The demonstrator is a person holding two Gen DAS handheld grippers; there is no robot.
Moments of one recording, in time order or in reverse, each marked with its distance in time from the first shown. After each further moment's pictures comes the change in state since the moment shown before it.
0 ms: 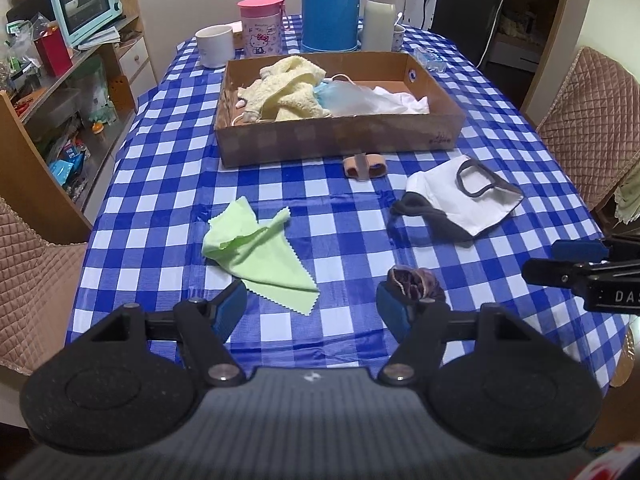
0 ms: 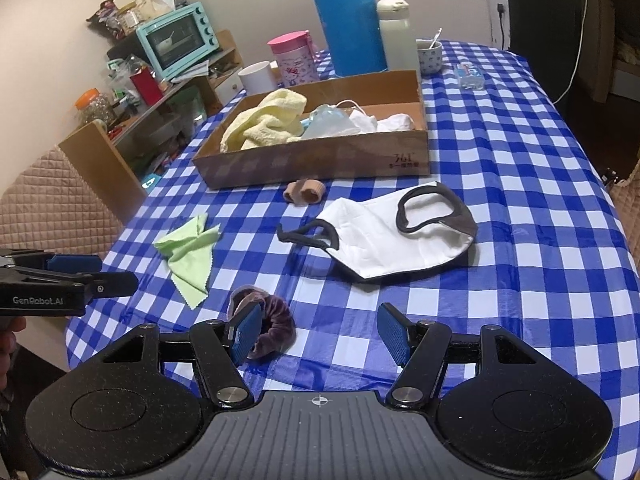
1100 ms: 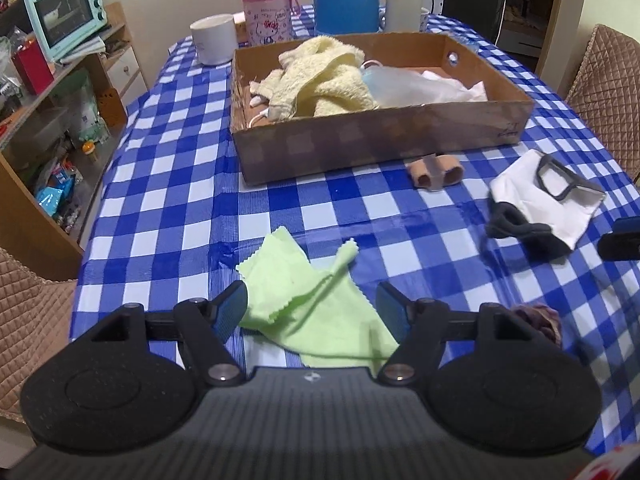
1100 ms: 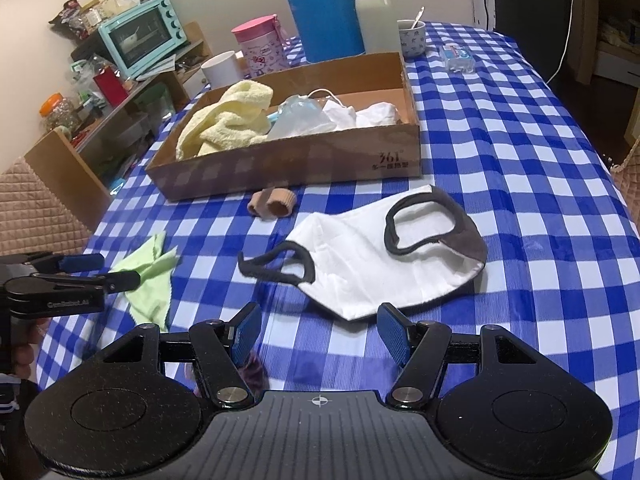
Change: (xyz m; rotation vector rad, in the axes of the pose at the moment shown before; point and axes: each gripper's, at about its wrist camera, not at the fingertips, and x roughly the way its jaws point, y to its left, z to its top) left arm 0.104 0.053 0.026 0.082 -0.010 0.013; right arm 0.059 -0.015 0.033 0.059 0.033 -0.064
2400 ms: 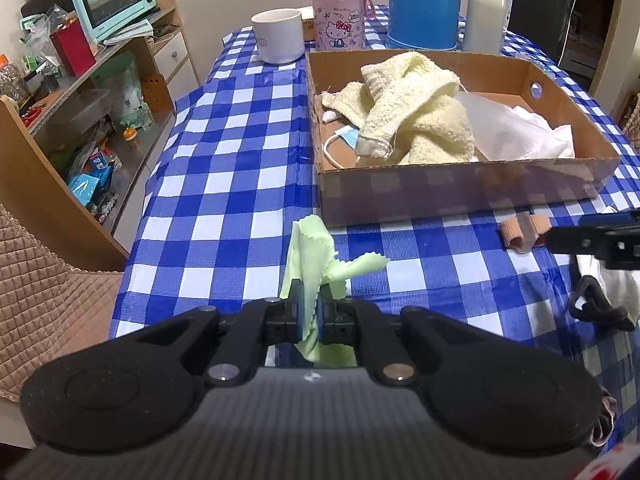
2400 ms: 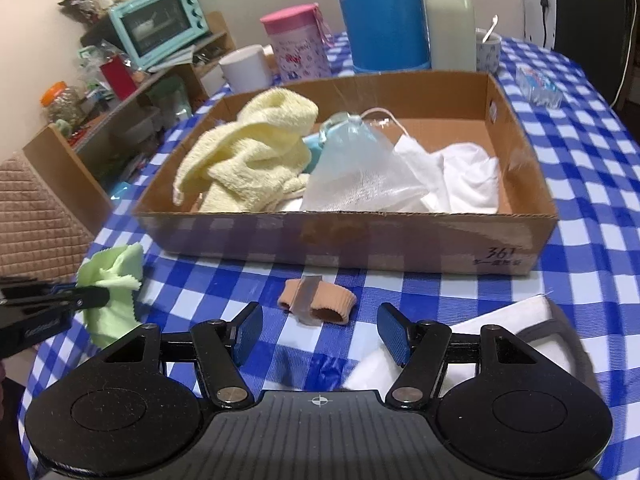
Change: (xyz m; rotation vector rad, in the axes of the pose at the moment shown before) left arm 0.033 0.043 0.043 -0.105 0.015 0.118; right arm 0.119 0.040 0.079 -0.071 0.012 0.036
